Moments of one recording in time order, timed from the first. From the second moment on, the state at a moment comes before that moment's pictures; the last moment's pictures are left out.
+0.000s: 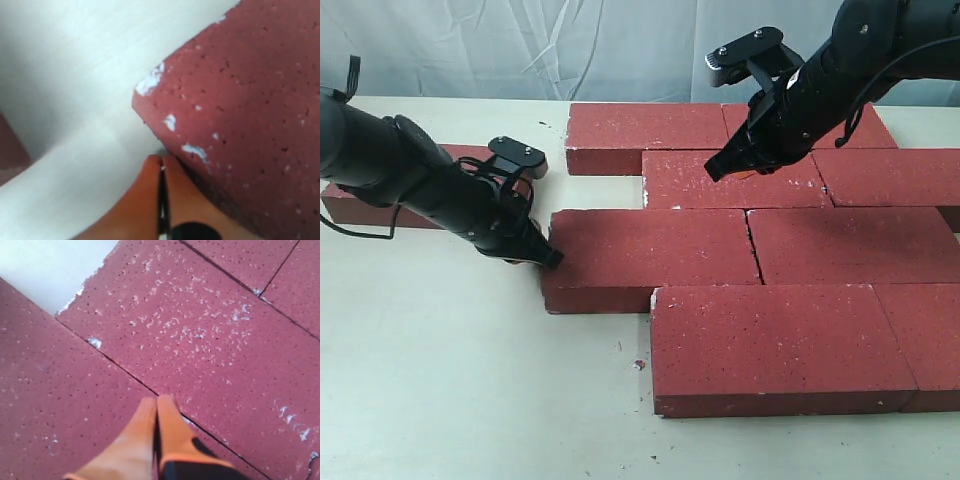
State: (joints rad) left arm -0.31 2.00 -1.04 -0.92 0.42 1.11; right arm 0.33 1.84 -1.29 0.24 0.63 -0.49
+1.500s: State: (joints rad) left arm -0.31 1.97 -1.05 -0.65 0.38 0.96; right arm 0.34 1.87 -1.29 0.25 0.62 -0.49
